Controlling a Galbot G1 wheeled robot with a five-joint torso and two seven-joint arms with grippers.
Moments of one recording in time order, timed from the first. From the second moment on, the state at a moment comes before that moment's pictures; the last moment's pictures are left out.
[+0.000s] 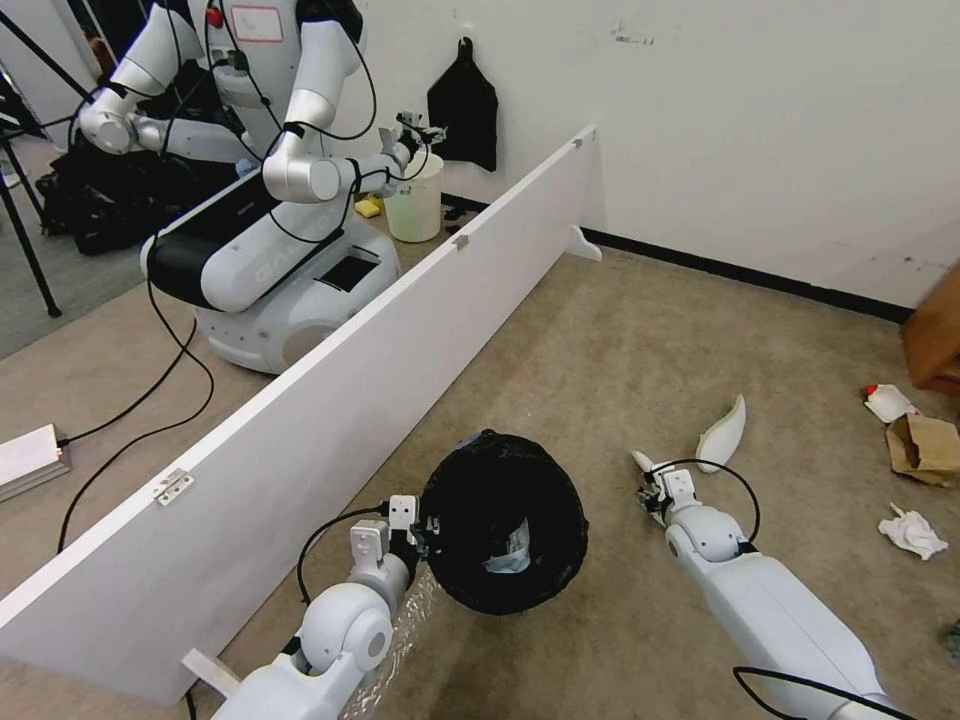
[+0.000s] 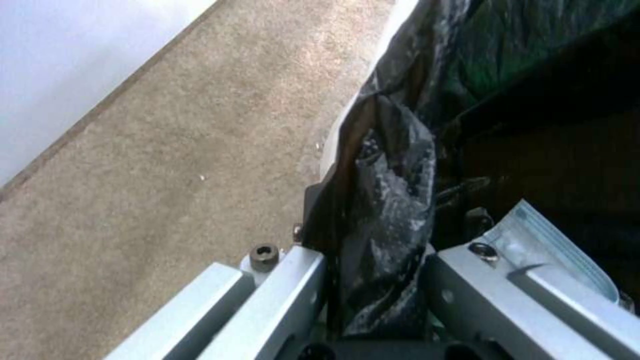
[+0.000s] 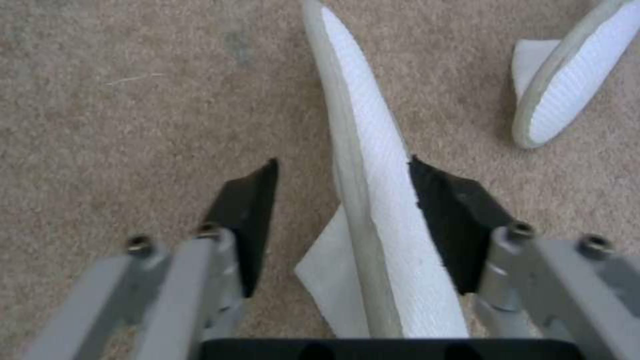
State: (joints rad) left arm 1.20 -1.16 -0.05 -1.82 -0.66 0.36 -0.31; right arm -0.81 1.08 0.08 1.13 0.39 -0.44 0.22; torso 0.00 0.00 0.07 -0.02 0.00
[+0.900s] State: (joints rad) left arm 1.25 -1.10 -0.05 -1.86 -0.65 0.35 -0.28; right arm -0.91 1.01 0.13 1.18 0.39 -0.44 0.25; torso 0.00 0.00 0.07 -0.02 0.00
